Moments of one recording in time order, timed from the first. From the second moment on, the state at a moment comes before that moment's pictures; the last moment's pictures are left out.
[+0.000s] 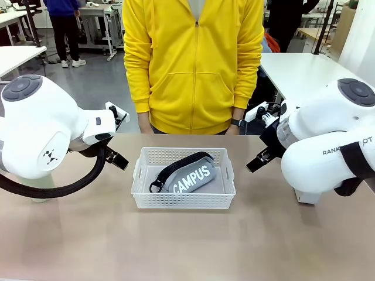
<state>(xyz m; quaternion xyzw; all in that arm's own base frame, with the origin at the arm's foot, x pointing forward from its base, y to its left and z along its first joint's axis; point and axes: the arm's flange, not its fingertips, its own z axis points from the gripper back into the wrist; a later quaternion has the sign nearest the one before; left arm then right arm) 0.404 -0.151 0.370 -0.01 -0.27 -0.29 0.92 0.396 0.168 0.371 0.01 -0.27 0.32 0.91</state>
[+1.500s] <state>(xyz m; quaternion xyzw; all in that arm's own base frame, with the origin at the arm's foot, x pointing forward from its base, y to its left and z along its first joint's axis) 0.286 -0.035 0.565 -0.31 -0.27 -0.21 0.89 0.285 0.022 0.548 0.30 -0.22 0.15 0.91</state>
